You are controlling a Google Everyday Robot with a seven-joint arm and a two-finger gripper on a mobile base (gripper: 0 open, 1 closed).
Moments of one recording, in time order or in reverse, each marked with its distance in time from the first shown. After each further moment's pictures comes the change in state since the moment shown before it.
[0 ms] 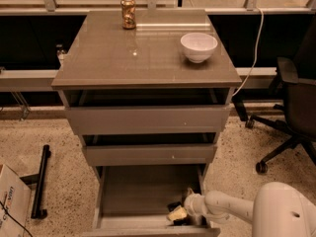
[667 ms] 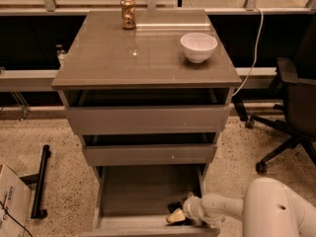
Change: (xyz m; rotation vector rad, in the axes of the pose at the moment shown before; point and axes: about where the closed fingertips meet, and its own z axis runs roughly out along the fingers) arm 0.023 0.000 0.016 0.044 0.065 0.049
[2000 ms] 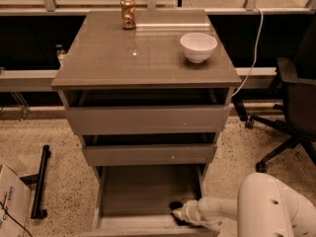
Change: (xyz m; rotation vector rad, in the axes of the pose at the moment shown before) arm 0.015 0.015 0.006 0.027 0.058 0.034
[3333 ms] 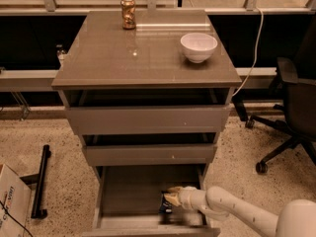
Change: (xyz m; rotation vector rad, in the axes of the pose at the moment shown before) arm -0.115 0.023 -0.061 -0.180 -0.357 -0.080
